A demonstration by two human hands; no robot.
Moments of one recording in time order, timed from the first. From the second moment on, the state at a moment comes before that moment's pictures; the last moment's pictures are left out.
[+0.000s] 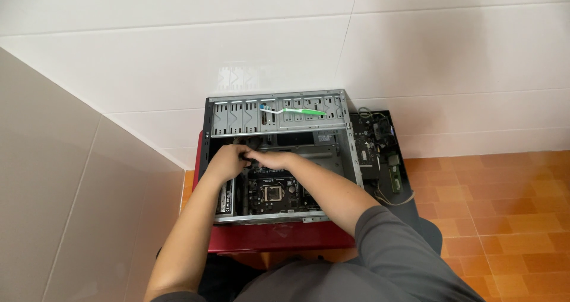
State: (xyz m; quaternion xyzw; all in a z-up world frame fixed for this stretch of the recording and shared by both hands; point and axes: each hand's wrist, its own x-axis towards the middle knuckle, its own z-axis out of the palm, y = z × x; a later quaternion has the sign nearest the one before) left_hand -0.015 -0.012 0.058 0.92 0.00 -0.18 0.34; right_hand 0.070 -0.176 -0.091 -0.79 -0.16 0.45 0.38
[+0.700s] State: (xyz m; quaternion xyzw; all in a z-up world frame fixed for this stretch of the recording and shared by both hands) left_hand -0.010 -0.007 0.034 0.94 -0.01 -0.15 0.31; right_hand 0.058 -0.173 -0.060 -0.79 -0.18 0.45 0.37
